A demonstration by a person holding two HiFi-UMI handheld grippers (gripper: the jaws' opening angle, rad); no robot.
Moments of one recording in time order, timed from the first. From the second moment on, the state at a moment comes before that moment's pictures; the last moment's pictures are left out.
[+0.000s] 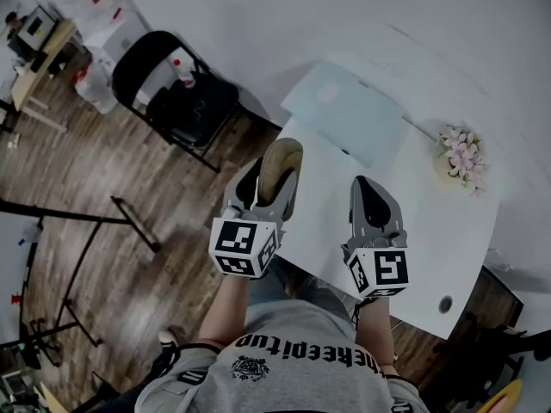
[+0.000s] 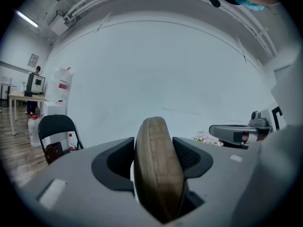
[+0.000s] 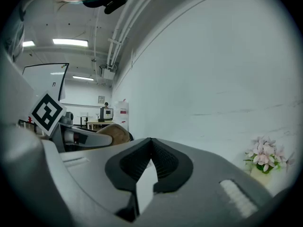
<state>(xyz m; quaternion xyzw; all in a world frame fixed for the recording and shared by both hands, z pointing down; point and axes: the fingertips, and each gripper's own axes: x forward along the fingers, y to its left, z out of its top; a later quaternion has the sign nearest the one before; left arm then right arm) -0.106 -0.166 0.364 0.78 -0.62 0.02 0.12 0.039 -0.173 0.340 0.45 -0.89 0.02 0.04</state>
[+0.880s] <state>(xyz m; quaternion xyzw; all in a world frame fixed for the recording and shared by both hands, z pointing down) -0.097 -0.102 0.308 0.74 -0.67 -0.04 0.04 0.052 -0.135 0.311 0.40 -0.92 -0.01 0.02</state>
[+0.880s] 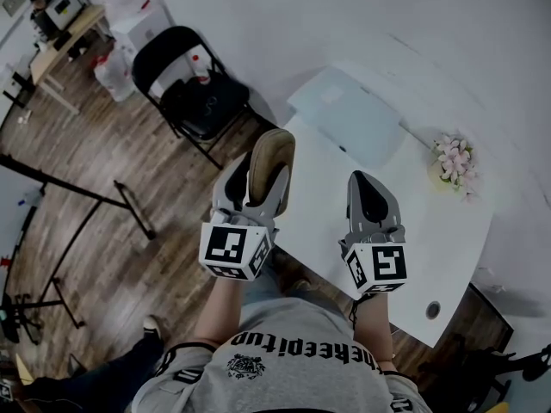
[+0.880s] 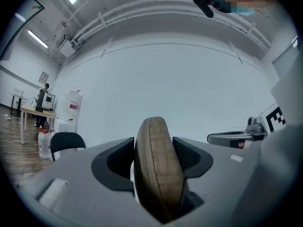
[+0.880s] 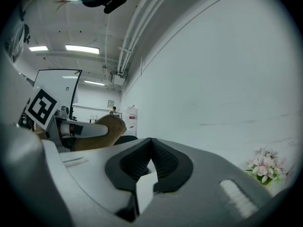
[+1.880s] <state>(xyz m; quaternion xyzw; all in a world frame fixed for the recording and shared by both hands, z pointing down) -0.090 -0.044 0.283 0.72 -0.69 -0.06 -0.01 0.060 -0.092 0.295 0.37 -0.93 -0.03 0.01</state>
